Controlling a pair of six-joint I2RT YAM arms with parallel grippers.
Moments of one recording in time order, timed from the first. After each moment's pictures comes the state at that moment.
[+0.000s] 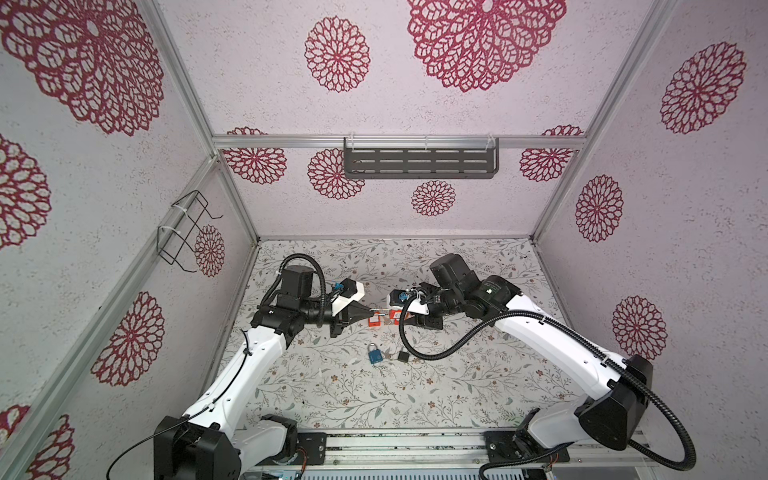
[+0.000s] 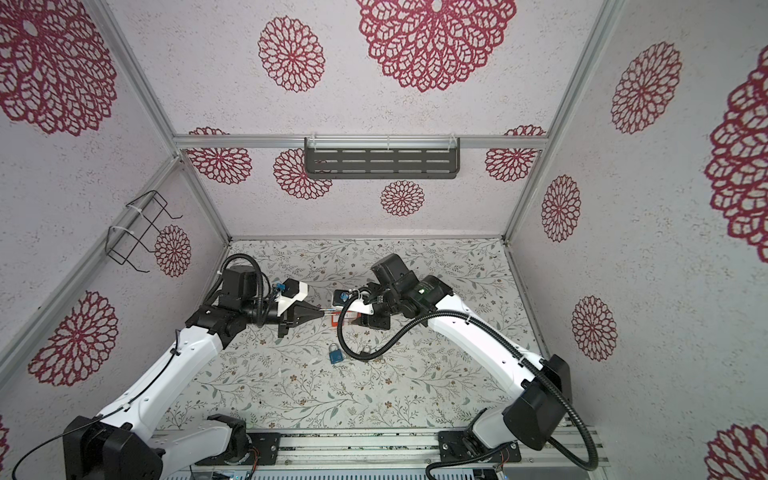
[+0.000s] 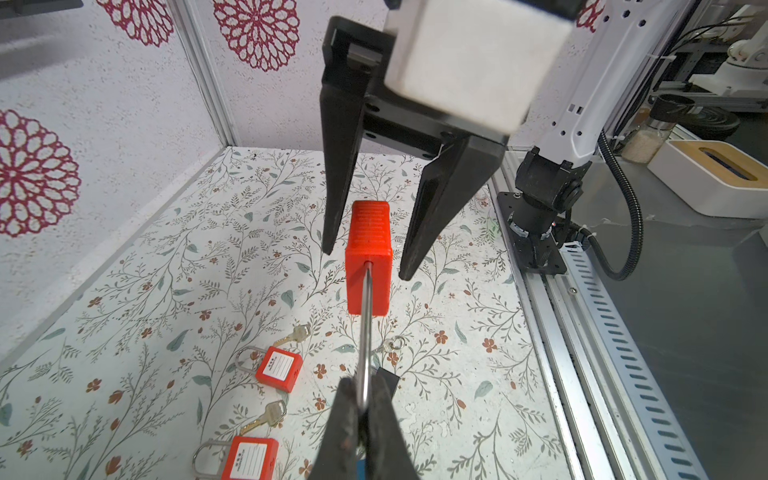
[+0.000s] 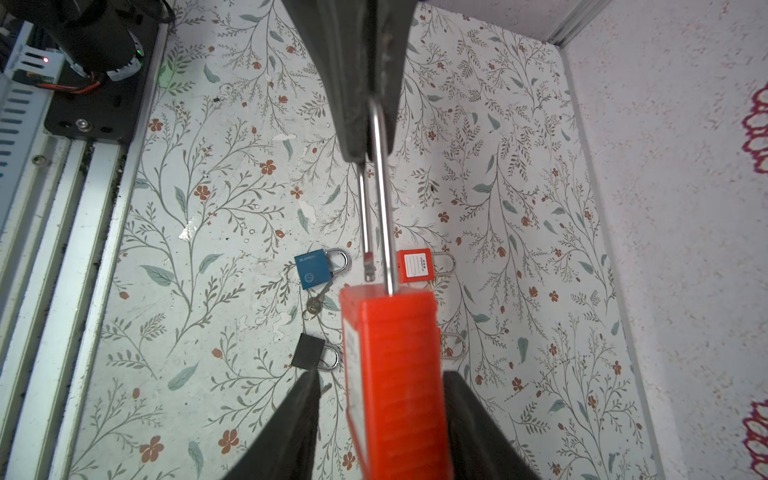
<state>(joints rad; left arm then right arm) -0.26 1.18 0.95 -0.45 1.03 0.66 0.77 1.45 1.43 -0.80 -0.35 -0.78</state>
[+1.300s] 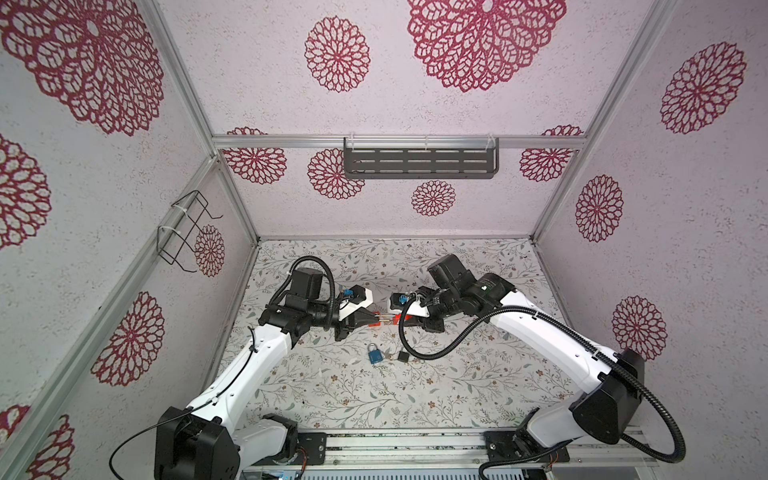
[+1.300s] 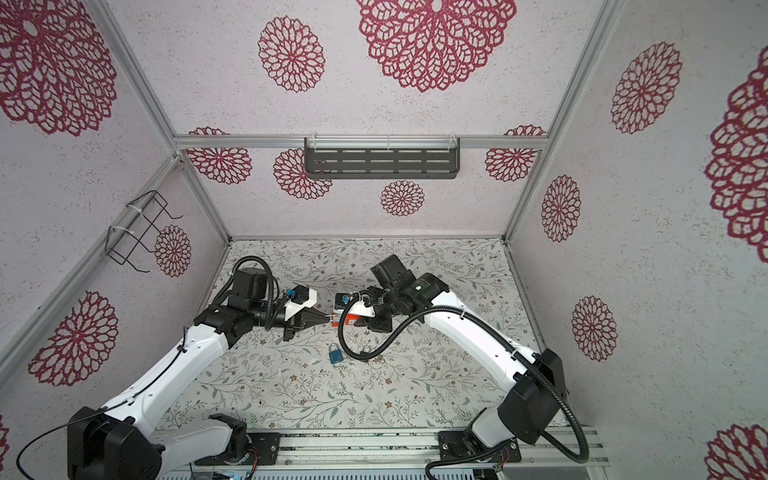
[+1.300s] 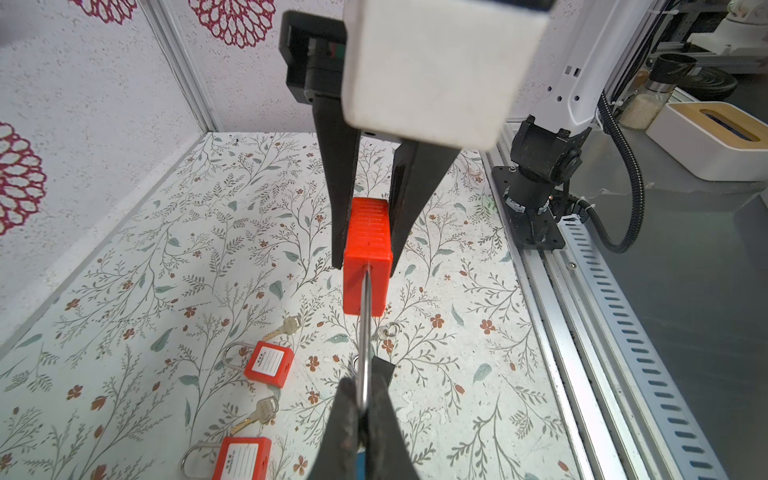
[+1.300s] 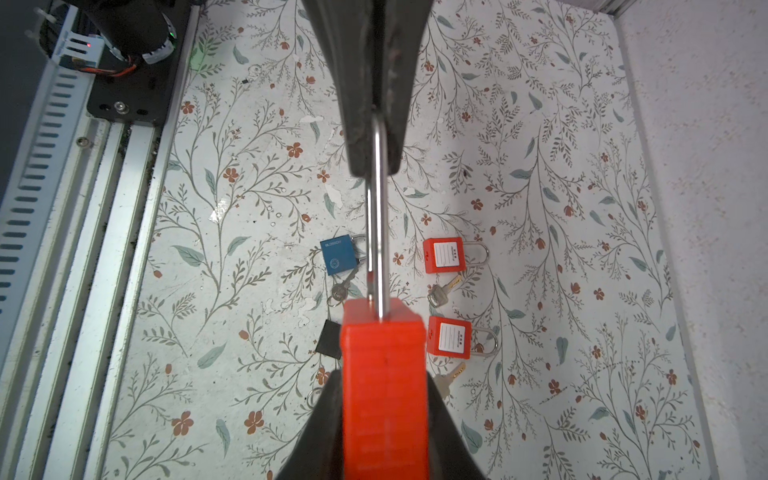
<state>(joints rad) -0.32 1.21 0.95 -0.47 0.98 0.71 0.76 1.49 1.43 -0.86 -0.39 -0.82</state>
